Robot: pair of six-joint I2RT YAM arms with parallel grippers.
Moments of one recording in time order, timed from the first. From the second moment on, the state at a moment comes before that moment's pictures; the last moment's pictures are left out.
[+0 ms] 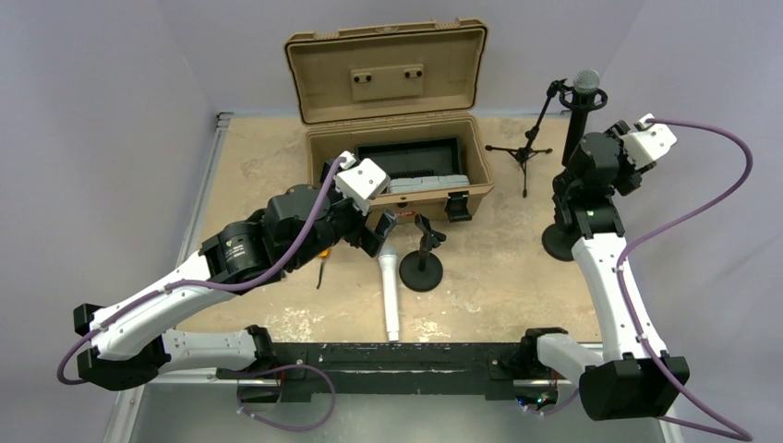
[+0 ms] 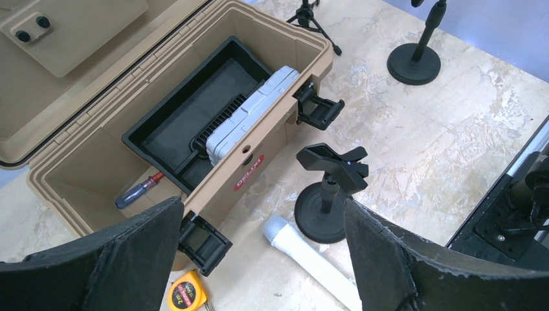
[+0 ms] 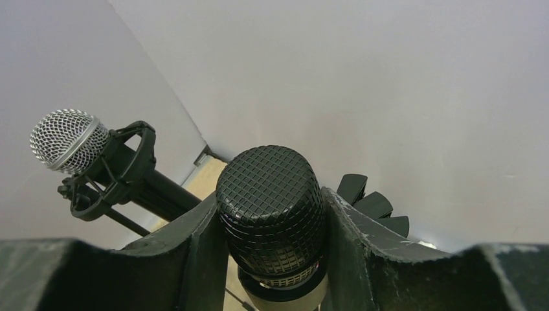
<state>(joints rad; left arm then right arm) -1.12 1.08 1.39 -0.61 -0.38 0.00 0.04 1.08 1.10 -0.03 1.04 0.31</state>
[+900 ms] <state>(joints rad) -1.12 1.13 1.39 -0.61 -0.38 0.01 0.04 0.83 1.13 -0.28 0.12 0.11</state>
